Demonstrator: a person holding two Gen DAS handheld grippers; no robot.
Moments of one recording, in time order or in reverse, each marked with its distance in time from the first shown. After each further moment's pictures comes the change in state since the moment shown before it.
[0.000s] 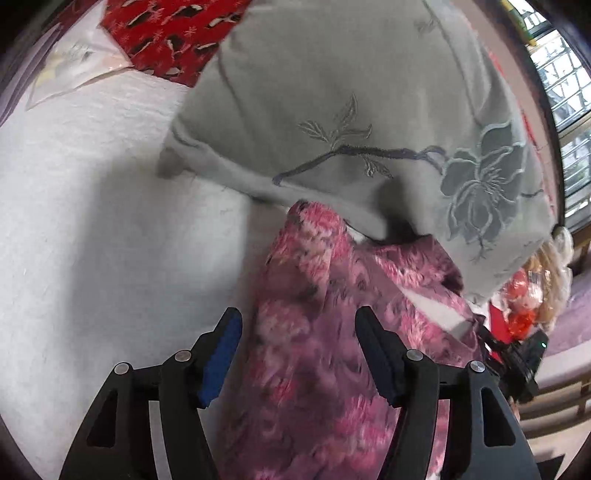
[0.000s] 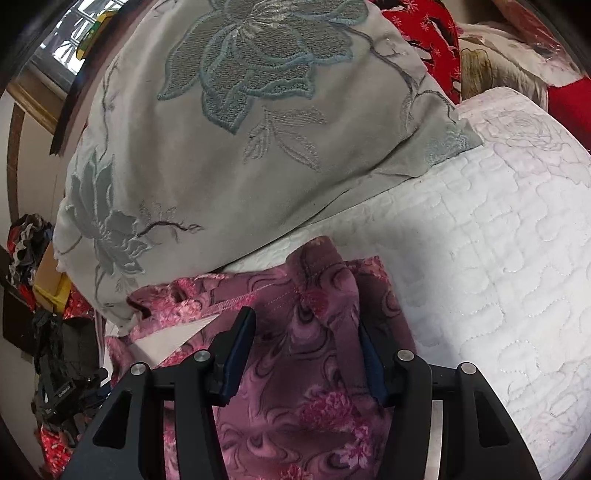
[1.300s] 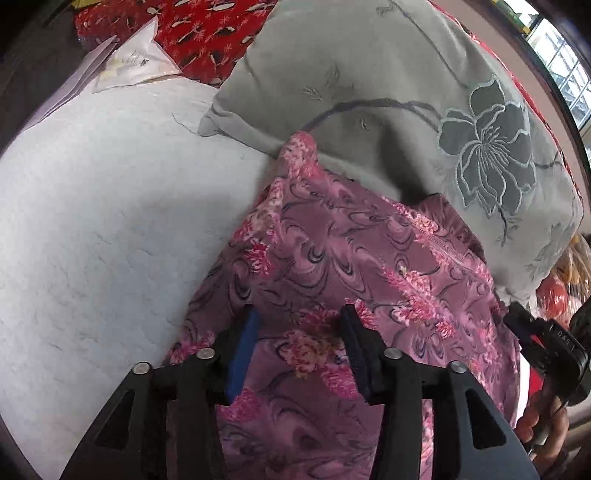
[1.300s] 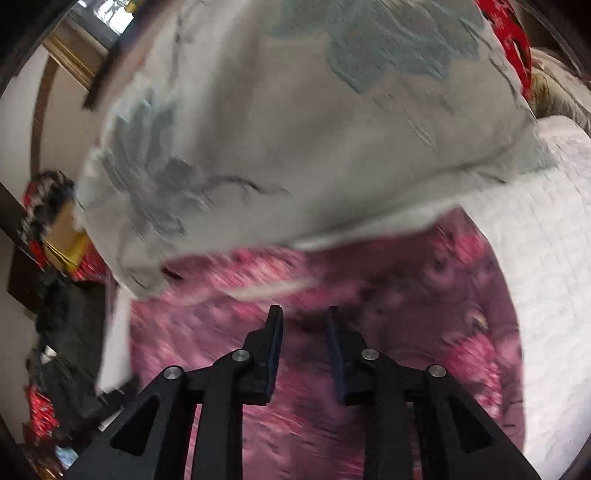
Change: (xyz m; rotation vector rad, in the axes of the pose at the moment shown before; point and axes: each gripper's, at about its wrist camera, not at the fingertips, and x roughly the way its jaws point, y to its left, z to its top) left arm -0.030 -0.029 -0.111 -0.063 -0.182 0.159; right arm 0.030 0.080 -0.006 -0.166 0.043 0.085
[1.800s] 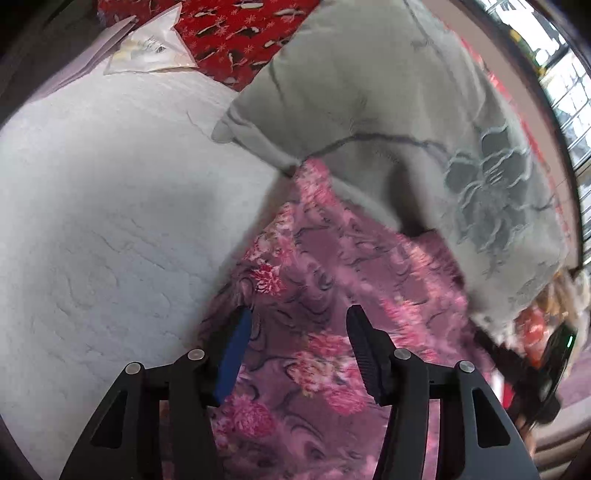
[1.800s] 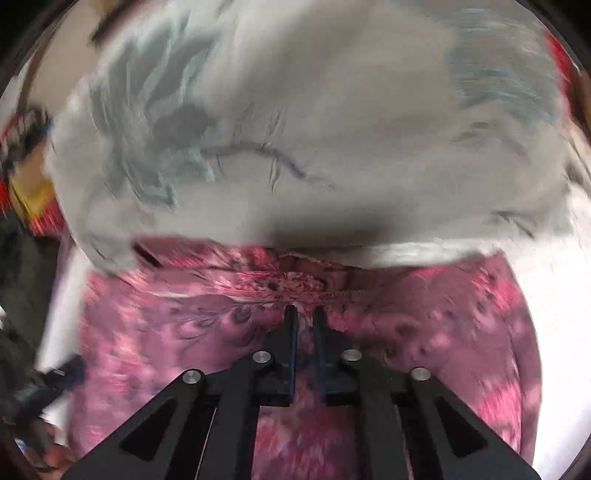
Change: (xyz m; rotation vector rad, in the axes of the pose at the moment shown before) left arm -0.008 0.026 0.016 -0.096 -0.011 -0.104; right arm 0.018 0.032 -0.006 -0.101 0.010 -0.116
